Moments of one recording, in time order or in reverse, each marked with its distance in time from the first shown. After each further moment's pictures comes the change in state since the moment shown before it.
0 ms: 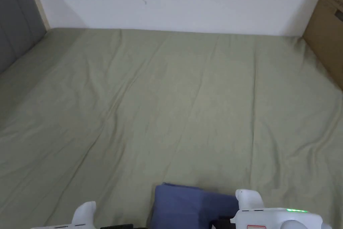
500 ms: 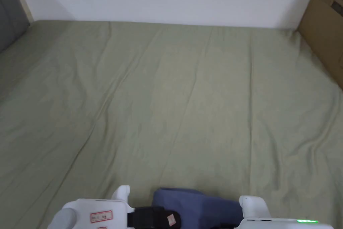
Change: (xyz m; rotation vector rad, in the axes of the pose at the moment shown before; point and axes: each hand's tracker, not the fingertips) left arm -0.013 0.048 -0.093 -0.150 -0.096 0.032; right arm 0.002 0.002 0.001 -0.005 -0.003 -0.027
